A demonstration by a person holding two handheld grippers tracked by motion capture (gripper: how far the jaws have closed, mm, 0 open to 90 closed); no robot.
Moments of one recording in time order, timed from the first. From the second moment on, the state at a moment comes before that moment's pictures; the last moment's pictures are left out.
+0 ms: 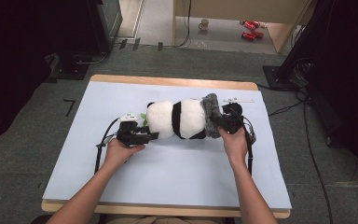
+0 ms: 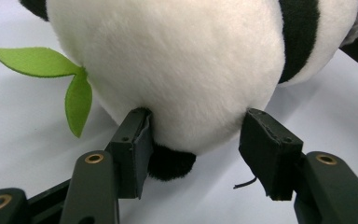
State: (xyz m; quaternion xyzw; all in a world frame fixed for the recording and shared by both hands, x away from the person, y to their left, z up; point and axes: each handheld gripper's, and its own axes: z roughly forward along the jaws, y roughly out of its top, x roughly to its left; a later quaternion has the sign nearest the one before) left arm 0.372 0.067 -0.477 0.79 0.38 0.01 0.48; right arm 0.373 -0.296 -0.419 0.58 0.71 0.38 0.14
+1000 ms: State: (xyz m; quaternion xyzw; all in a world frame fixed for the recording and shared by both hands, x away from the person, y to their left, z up) left arm 0.370 0.059 -0.465 0.80 0.38 0.02 0.47; right arm 0.334 -0.270 -0.376 0.52 0.73 0.43 0.13
